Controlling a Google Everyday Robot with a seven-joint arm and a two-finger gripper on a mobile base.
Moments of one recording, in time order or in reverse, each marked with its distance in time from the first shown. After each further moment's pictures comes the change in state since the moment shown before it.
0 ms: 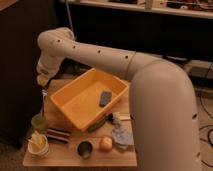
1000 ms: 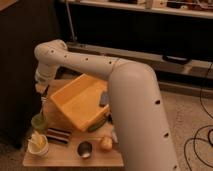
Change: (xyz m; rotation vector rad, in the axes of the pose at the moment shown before) arm 0.004 -0.004 0.075 -0.064 0.055 0.011
